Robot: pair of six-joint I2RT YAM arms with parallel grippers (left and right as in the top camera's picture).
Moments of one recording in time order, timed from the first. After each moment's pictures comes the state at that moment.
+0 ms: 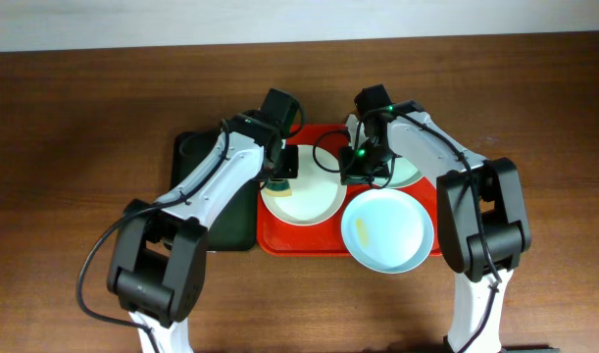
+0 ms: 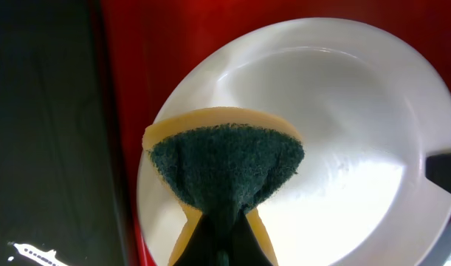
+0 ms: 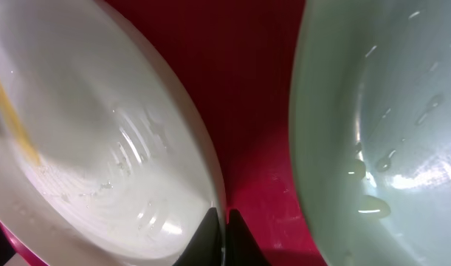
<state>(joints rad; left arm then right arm) -0.45 1.99 1.51 -0.83 0.01 -0.39 0.27 2.15 1.54 -0.90 -0.38 0.20</state>
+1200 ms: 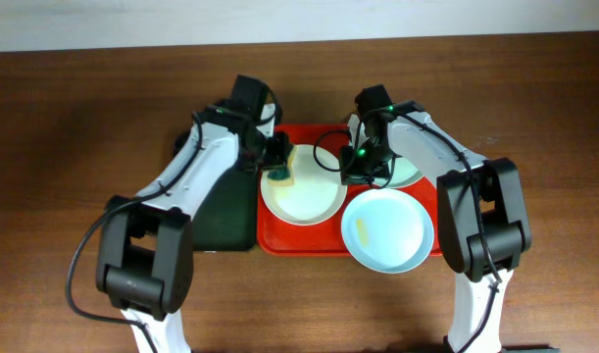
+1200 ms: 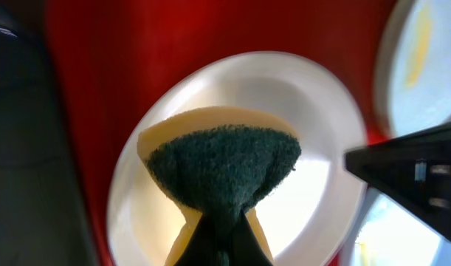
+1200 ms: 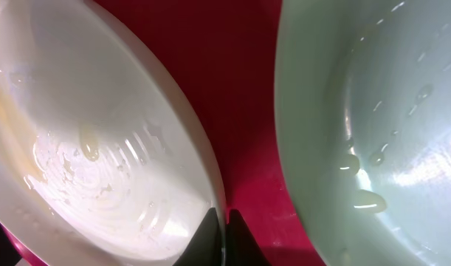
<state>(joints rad) -0.34 2.00 1.52 -0.77 0.30 -0.31 0.27 2.15 1.54 -0.90 -0.38 0.24</state>
